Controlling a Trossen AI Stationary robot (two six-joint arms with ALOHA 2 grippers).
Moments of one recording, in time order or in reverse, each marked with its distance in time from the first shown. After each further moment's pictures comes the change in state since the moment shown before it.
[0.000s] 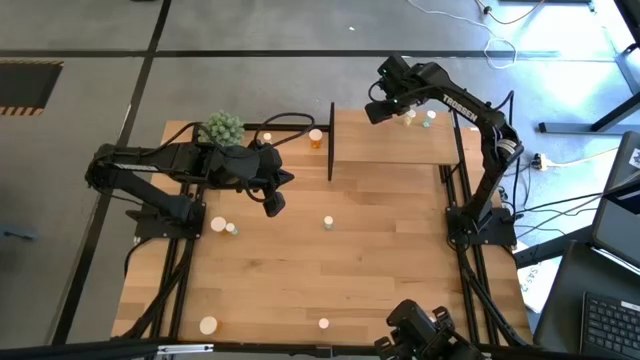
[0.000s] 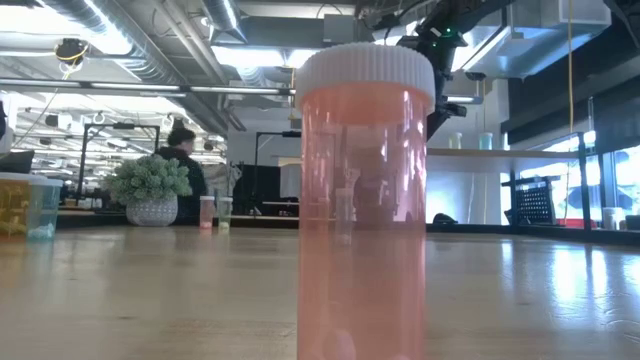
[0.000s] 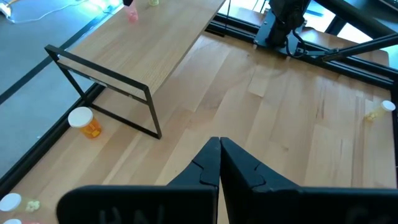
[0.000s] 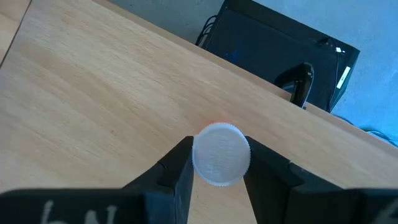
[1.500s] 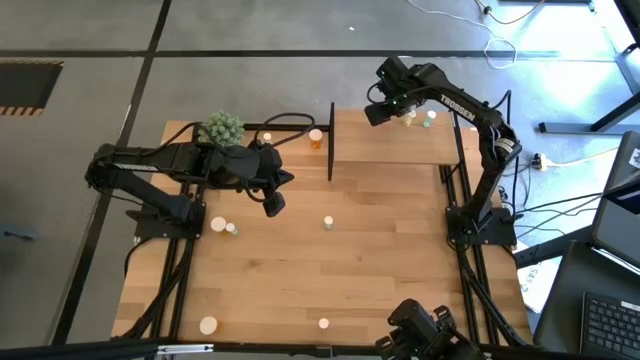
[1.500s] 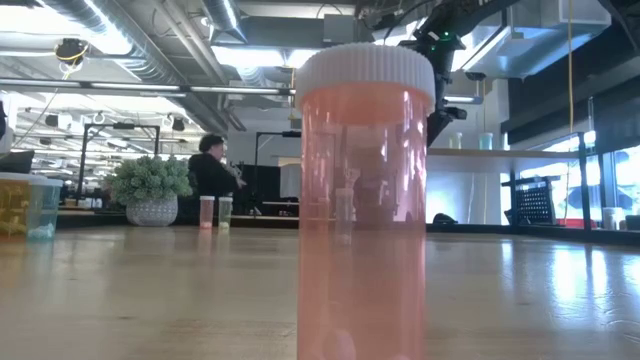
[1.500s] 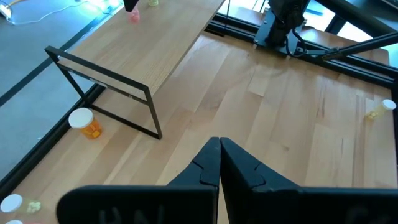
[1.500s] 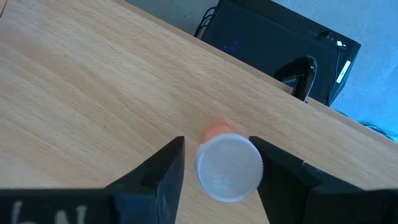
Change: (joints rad) left arm 0.000 0.000 0.000 0.000 0.000 0.008; right arm 0.000 0.008 -0.004 -0.007 0.000 -0.008
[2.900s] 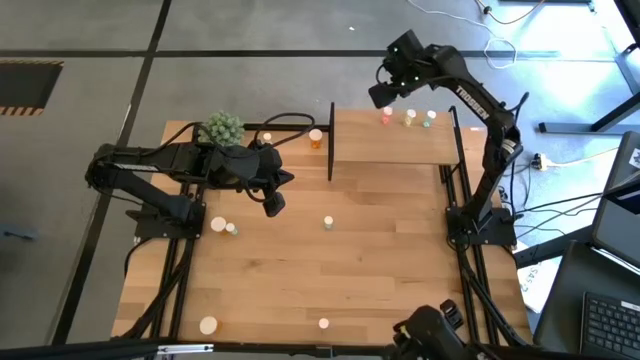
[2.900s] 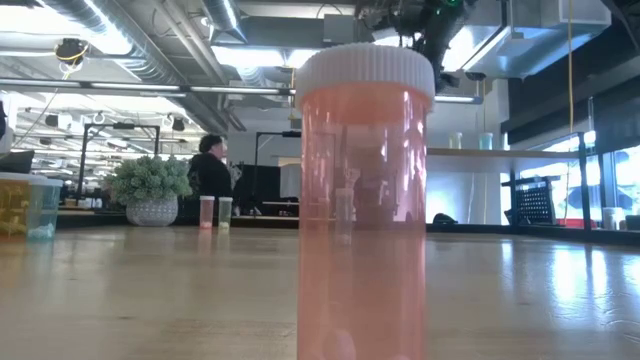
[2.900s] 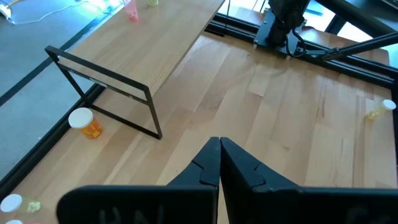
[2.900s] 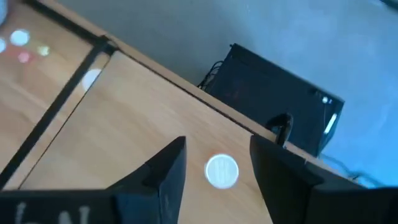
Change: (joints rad) left arm 0.000 0.000 0.000 0.000 0.000 -0.001; right arm 0.009 -0.010 0.296 -0.108 0.002 -0.111
